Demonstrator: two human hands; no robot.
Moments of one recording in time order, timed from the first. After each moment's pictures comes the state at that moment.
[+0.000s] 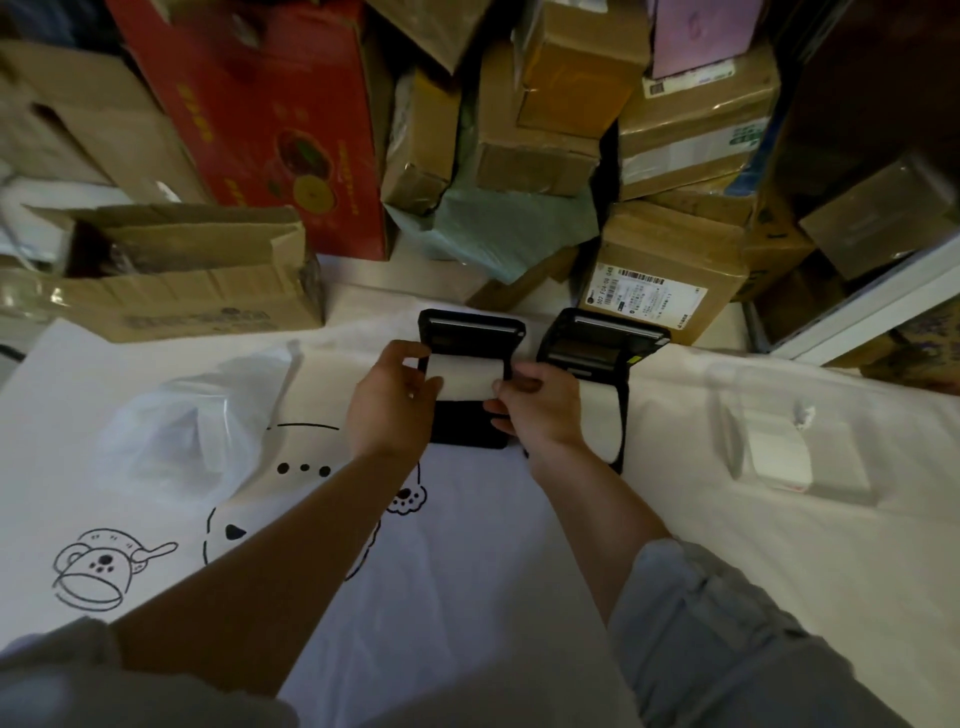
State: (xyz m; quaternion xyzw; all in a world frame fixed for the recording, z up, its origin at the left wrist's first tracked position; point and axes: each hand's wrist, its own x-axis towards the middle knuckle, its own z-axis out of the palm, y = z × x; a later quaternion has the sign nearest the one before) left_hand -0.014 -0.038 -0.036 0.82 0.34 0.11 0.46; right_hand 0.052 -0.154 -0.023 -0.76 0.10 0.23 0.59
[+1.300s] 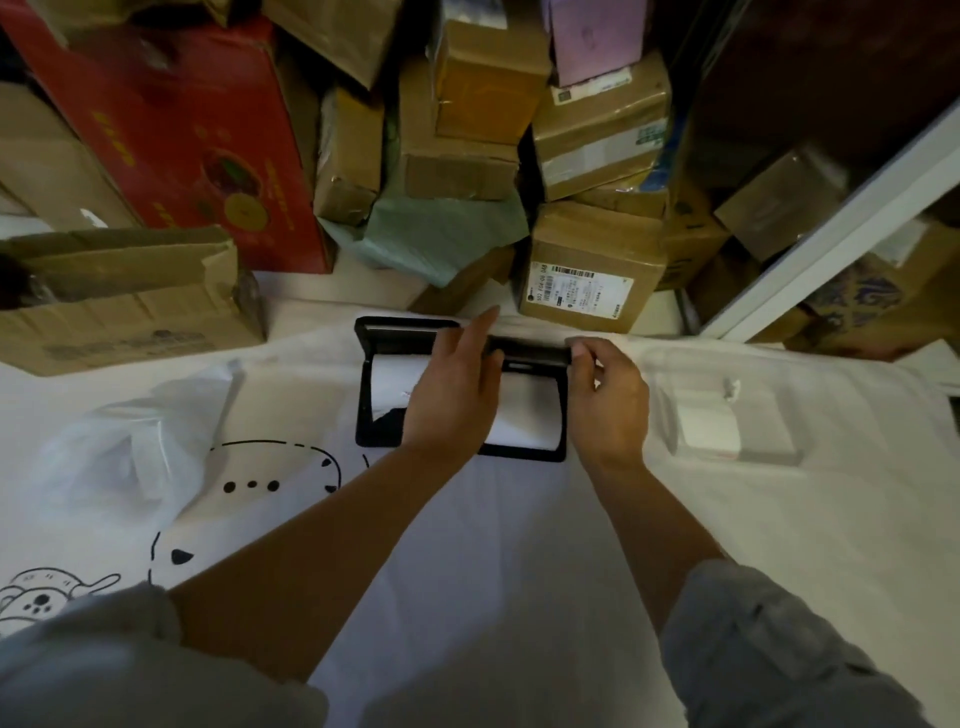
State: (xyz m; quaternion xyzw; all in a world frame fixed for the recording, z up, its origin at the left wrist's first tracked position) left_hand 0.024 -0.115 -0.004 0.90 0.11 0.11 0.41; right_hand 0.071 -0.246 -0.002 -0.91 0.01 -0.06 0.41
